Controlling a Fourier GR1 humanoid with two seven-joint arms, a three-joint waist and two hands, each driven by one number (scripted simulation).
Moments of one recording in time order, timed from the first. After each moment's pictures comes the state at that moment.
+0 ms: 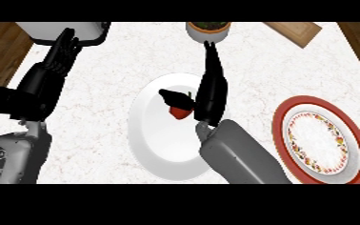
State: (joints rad) left arm -0.30 0.32 0.03 -1.61 0.09 -0.02 0.13; right arm -0.63 0.00 0.58 -1.25 0.69 -0.94 0.84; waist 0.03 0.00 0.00
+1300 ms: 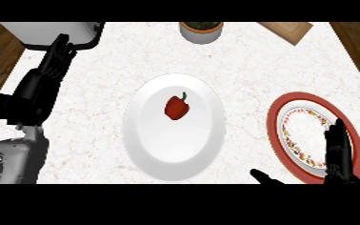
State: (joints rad) left arm -0.26 0.29 0.08 -1.60 0.06 -0.05 0.10; right arm 0.28 -0.52 0.52 -2.05 0.22 -1.00 0.25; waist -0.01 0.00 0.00
